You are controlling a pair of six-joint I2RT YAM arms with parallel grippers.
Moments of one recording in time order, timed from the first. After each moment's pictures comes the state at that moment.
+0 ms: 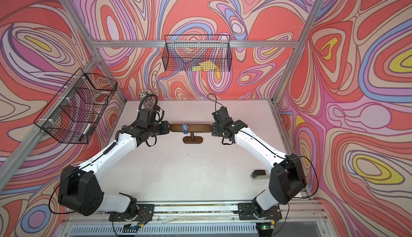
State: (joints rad) left arm -0.31 1.43 1.09 -0.41 0.10 -0.40; right arm 0.54 1.55 1.28 -0.66 0.20 0.49
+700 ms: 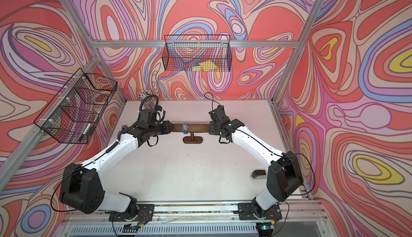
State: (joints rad) left arm -0.31 1.44 1.06 -0.33 0.15 -0.40; right arm 0.56 1.58 1.32 -0.64 0.22 0.49
